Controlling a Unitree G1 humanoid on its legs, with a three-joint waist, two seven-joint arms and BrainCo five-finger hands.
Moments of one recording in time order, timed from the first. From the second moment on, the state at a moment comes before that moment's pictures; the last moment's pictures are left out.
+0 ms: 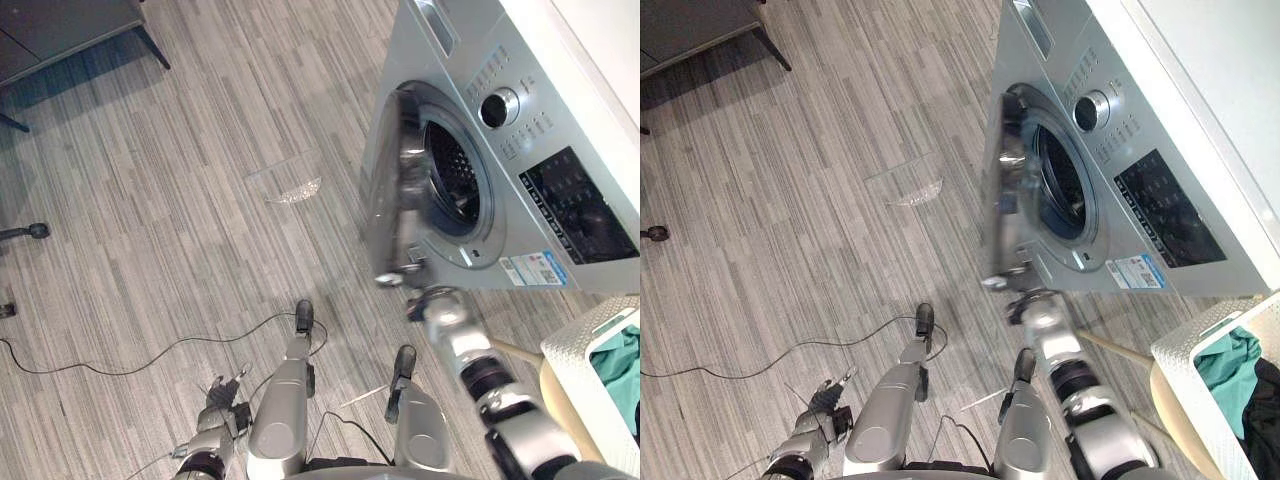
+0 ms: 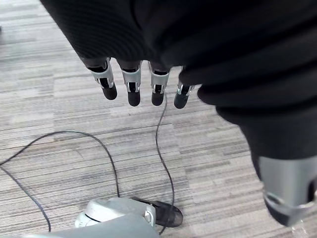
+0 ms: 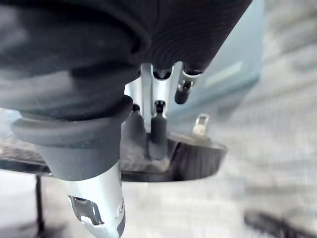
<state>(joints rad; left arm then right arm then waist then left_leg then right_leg) -0.06 0.10 0.17 0.98 -0.18 0.06 0.25 -0.38 -0.13 0.41 0.50 0.25 0.08 -0.11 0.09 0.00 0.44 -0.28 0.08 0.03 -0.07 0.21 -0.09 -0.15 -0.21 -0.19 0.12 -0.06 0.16</state>
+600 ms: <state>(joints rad) -0.18 0.13 0.14 0.95 -0.10 0.09 0.24 0.14 -0.11 0.00 0.23 0.24 0.03 -0.03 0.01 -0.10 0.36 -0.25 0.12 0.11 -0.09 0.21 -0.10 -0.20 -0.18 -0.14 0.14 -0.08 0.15</state>
